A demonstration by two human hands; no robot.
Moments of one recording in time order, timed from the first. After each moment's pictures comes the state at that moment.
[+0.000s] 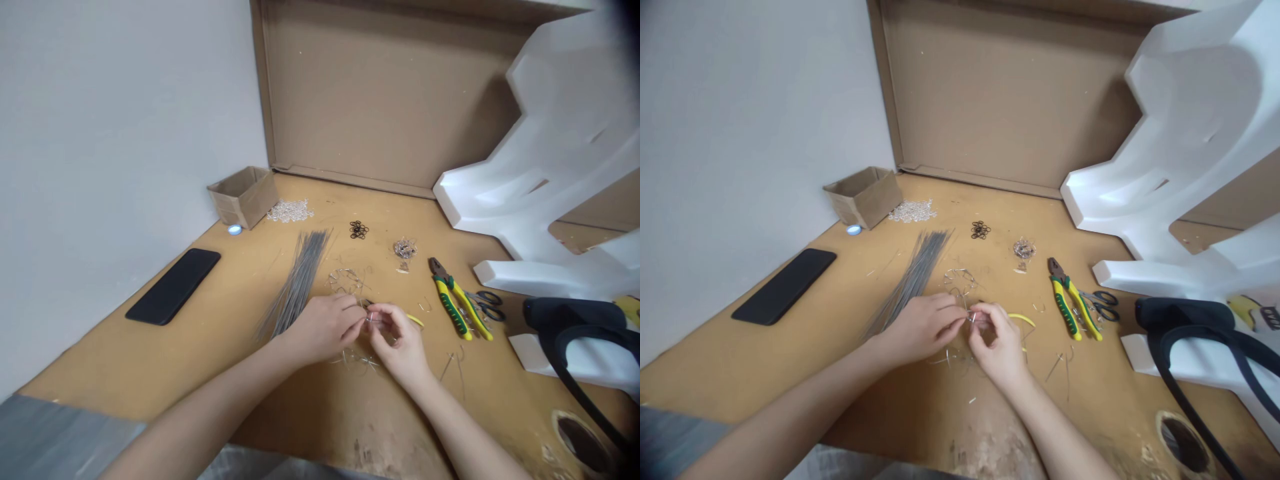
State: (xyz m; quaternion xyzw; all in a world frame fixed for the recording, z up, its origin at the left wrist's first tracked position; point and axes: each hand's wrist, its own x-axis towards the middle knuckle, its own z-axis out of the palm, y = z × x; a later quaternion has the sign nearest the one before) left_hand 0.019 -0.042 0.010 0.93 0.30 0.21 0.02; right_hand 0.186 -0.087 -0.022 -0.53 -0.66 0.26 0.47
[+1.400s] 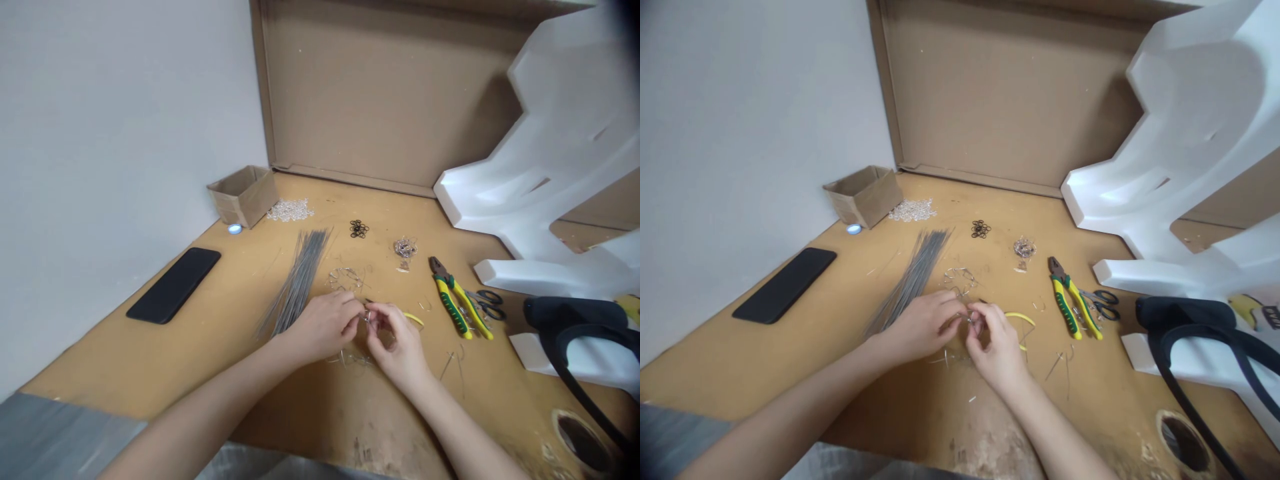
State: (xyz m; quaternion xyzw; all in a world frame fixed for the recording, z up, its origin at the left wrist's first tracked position) left_hand 0.021 -0.041 0.012 0.92 0.35 0.17 0.10; right_hand 0.185 -0.089 -0.018 -0.52 -0.72 0.19 0.43
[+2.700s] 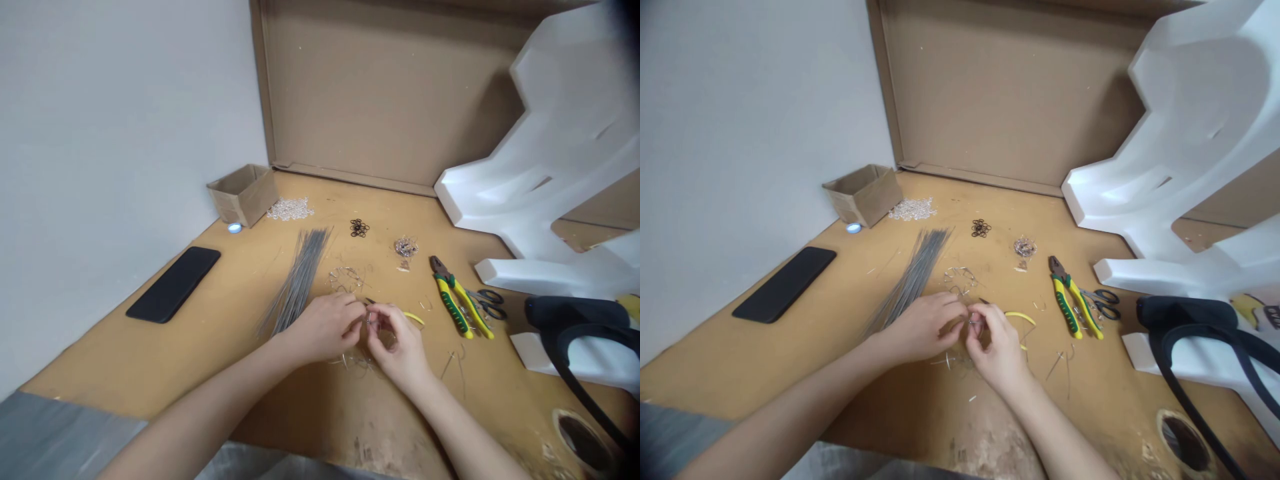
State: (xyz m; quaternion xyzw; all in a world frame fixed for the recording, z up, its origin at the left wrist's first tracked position) left_hand 0.021 -0.042 0.012 0.93 0.32 0.15 0.10; right_hand 0.185 -0.090 -0.019 -0.51 -0.72 0.17 0.43
